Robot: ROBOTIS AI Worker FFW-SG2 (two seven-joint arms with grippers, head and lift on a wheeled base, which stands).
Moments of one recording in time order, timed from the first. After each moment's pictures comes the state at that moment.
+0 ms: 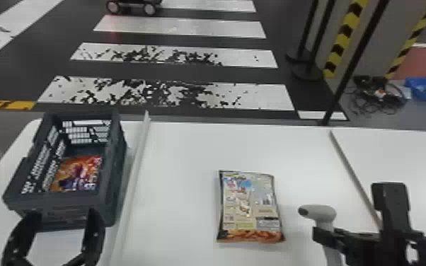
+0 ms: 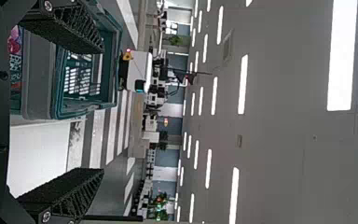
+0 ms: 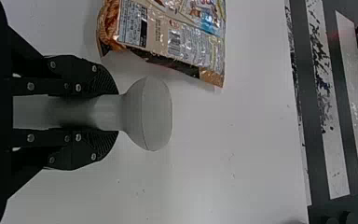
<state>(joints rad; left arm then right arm) 0.69 0.20 -0.06 -1.77 0.19 -0.69 0.09 0.33 -0.12 -0.21 -2.26 -0.09 1.30 0.34</state>
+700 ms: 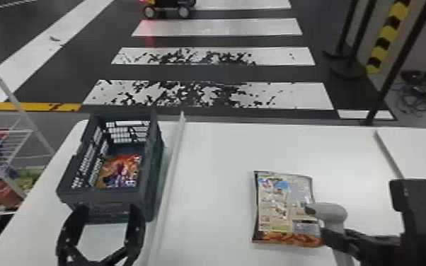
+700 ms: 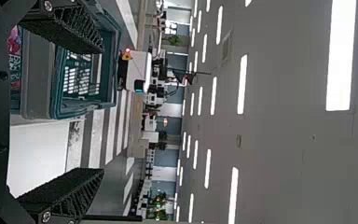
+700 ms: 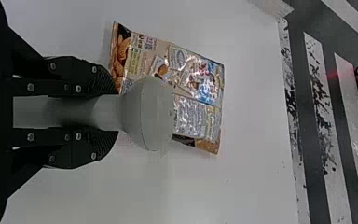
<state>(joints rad) 0.69 0.20 -0.06 -1.77 0.19 -0.69 0.09 0.32 -0.08 -0.09 -2.36 -0.08 1.40 0.34</state>
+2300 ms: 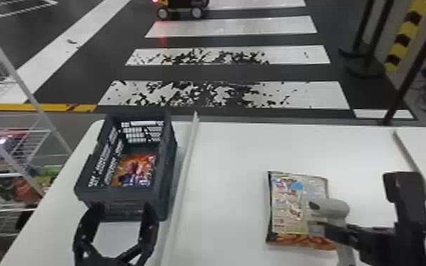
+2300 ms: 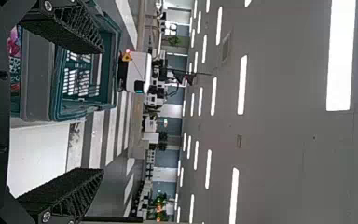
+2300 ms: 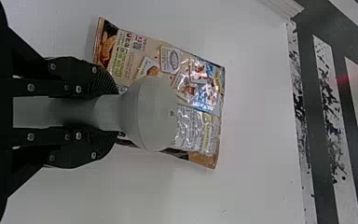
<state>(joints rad) 0.69 0.20 -0.06 -1.77 0.19 -0.69 0.09 0.22 -0.07 -0.03 -2.21 -0.04 1.37 0.34</state>
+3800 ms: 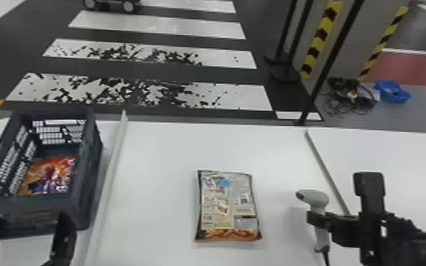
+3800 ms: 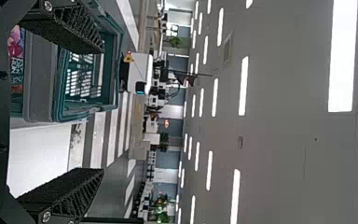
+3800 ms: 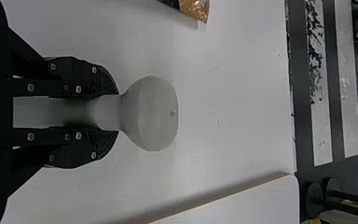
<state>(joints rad) 0.69 0.20 -0.06 -1.77 0.19 -0.68 0.10 0.23 -0.19 -0.26 -1.99 -0.08 1.12 0.30</state>
